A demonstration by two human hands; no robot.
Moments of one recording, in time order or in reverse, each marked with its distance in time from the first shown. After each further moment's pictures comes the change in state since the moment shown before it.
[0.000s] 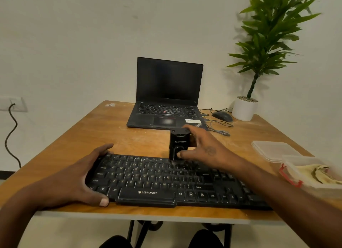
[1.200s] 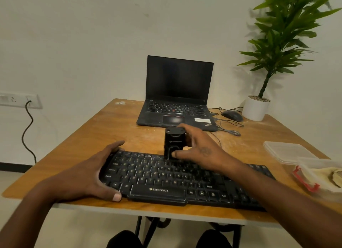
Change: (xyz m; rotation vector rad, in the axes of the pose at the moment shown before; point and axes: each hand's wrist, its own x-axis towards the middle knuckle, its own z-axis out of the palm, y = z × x) left_hand -0.006 0.013 -0.003 -0.053 -0.049 -0.043; right_hand 0.011 -0.022 0.031 0.066 -0.020 -0.063
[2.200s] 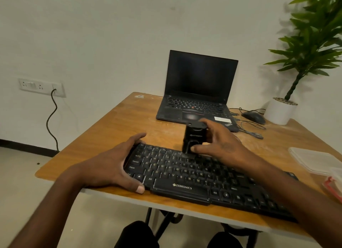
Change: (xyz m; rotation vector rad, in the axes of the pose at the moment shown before) left_hand 0.002 -0.008 0.002 0.006 0.012 -0.004; right_hand 0.013 -0.002 0.005 -0.018 -0.016 0.023
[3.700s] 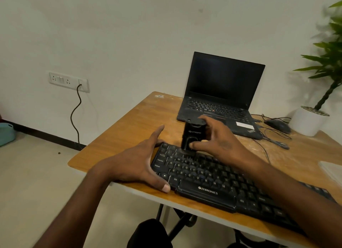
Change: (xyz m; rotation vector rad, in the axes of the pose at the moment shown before) left_hand -0.004 0.006 0.000 0.047 0.027 -0.031; right_hand 0.038 -0.024 0.046 -0.001 -0.010 -0.055
